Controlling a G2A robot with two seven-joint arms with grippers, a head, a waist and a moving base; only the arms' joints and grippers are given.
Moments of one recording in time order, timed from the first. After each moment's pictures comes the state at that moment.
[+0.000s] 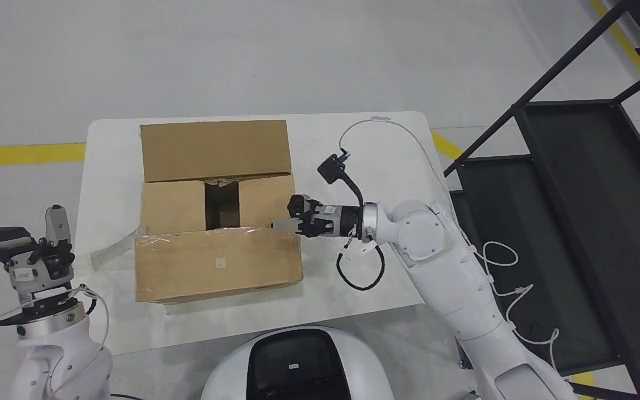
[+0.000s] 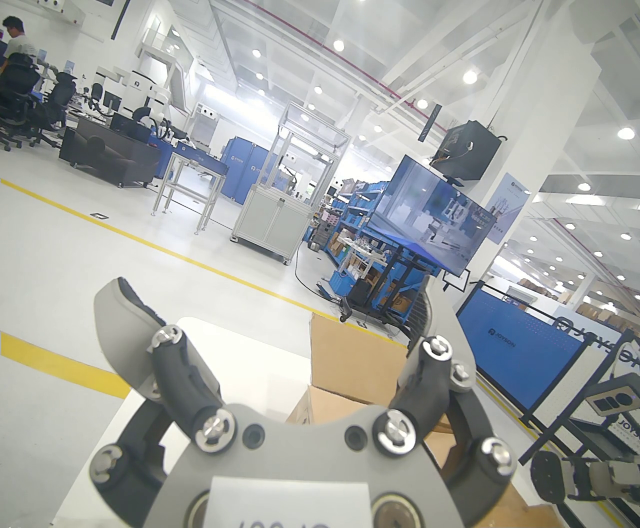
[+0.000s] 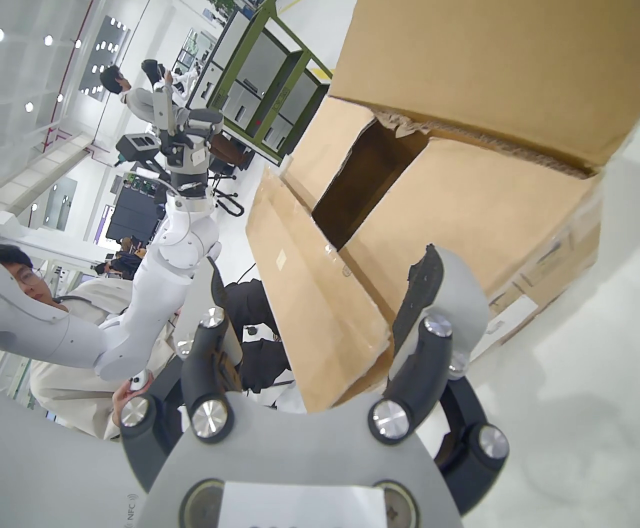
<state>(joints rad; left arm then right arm) 1.86 -1.33 -1.85 -2.01 0.85 -0.24 0.45 -1.18 -1.27 1.18 -1.70 -0.19 -0.37 0.94</state>
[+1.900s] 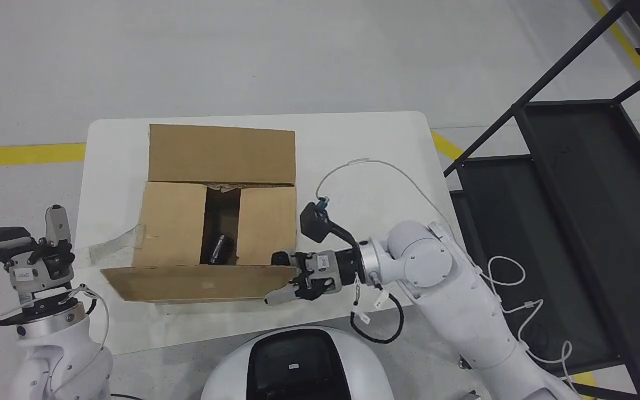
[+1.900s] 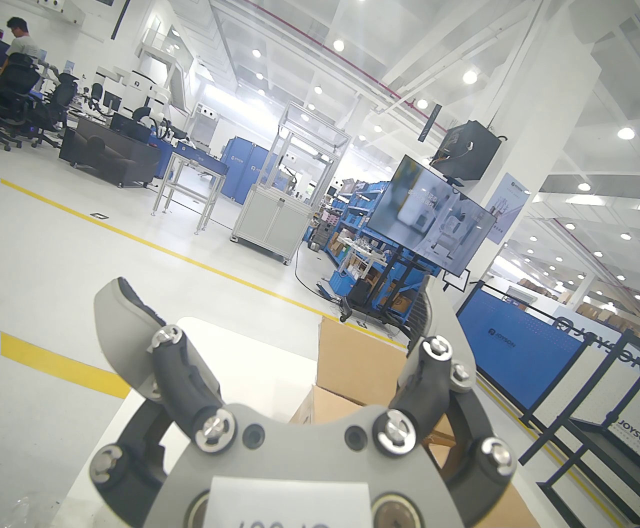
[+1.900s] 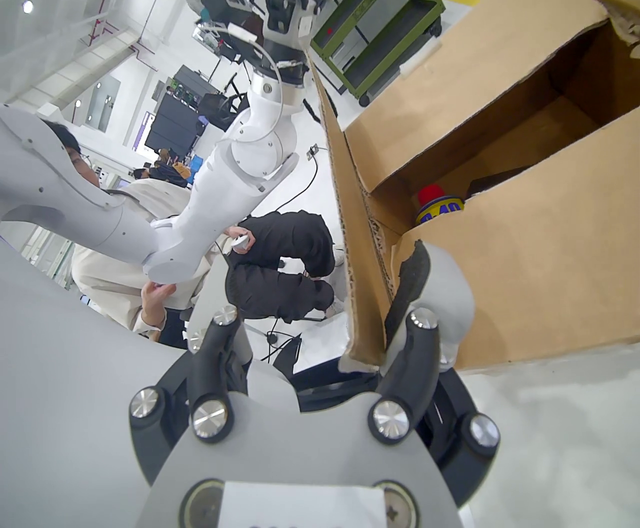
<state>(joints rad) 1.86 -1.33 -1.85 -2.01 0.85 -0.24 0.45 -1.28 -1.20 1.11 -1.90 -0.07 -0.44 1.13</state>
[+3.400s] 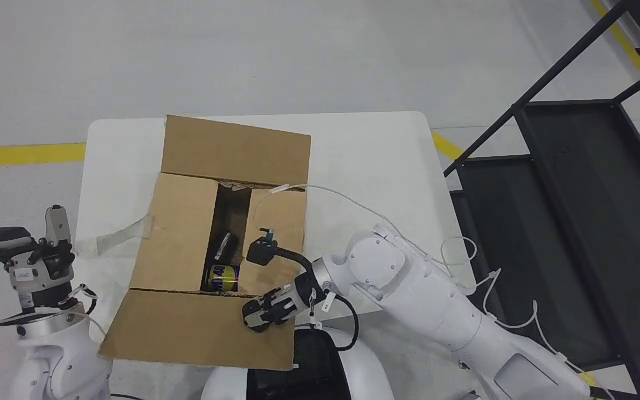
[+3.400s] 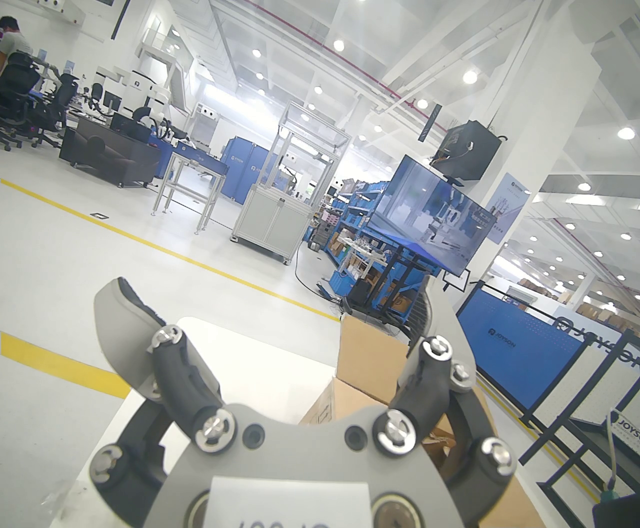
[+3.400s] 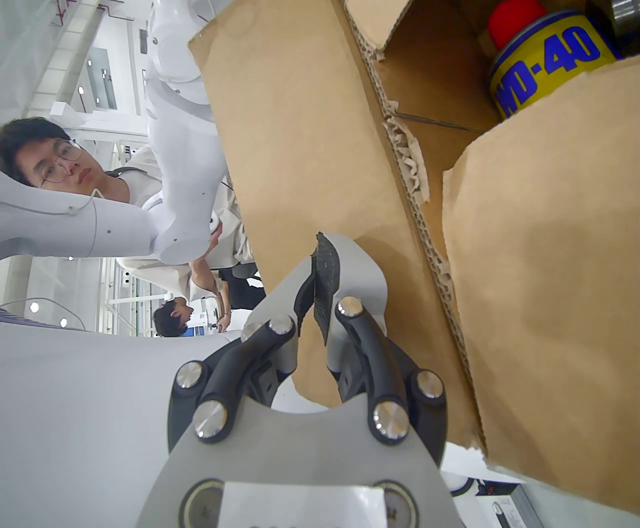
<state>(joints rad) 1.86 -1.33 -1.85 -2.01 0.85 -0.24 0.45 -1.07 -1.22 0.78 -1.73 -0.01 -0.11 1.18</state>
